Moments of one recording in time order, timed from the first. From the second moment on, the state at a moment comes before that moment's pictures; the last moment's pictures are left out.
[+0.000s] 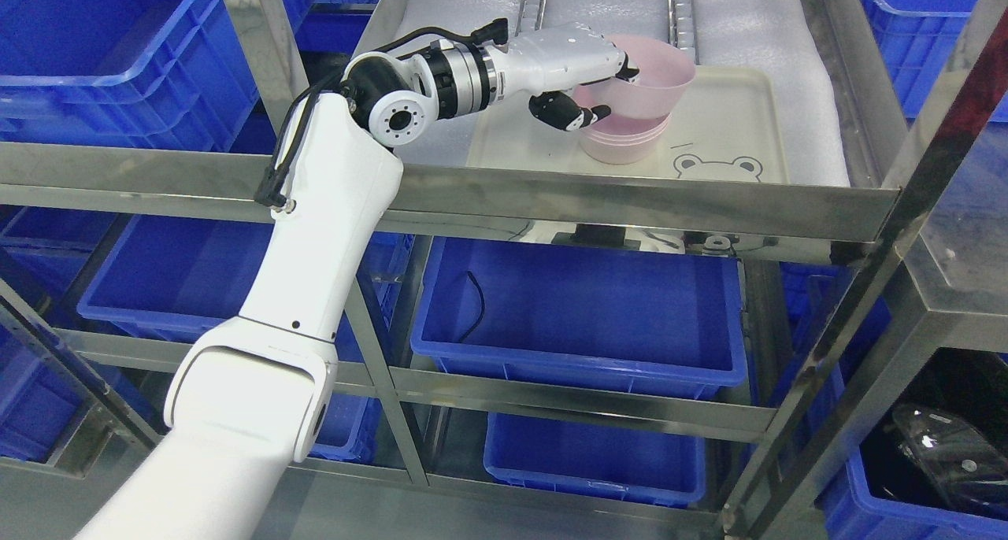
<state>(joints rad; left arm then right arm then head) -1.07 0.00 -0.29 -0.98 -0.85 -0.67 -0.67 0.00 0.00 0.05 0.00 0.05 -0.08 -0.03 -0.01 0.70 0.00</state>
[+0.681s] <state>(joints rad) -1.06 0.01 -0.29 -0.98 -0.86 -0.65 -0.67 0.00 0.00 0.05 0.00 0.05 -0.08 -0.03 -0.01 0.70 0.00</state>
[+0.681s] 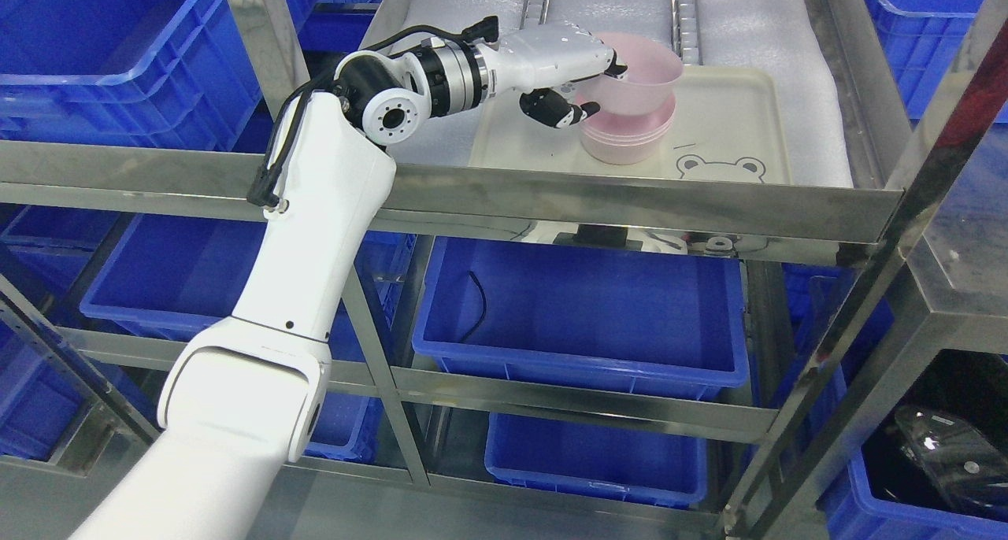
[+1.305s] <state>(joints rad) -1.06 0.00 -0.27 -0.99 -0.88 -0.62 -0.67 0.00 0.00 0.05 0.00 0.05 -0.08 -0.03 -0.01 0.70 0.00</state>
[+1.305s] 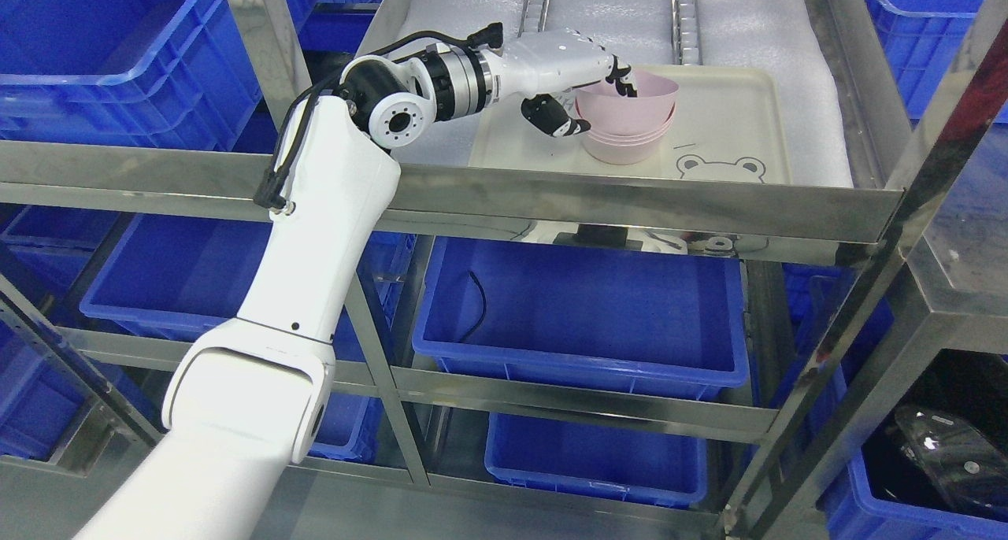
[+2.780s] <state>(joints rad) -0.16 0.00 -0.49 -1.35 -0.14 -0.59 -0.53 0.00 0.00 0.05 0.00 0.05 -0.08 -0.03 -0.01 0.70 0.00</state>
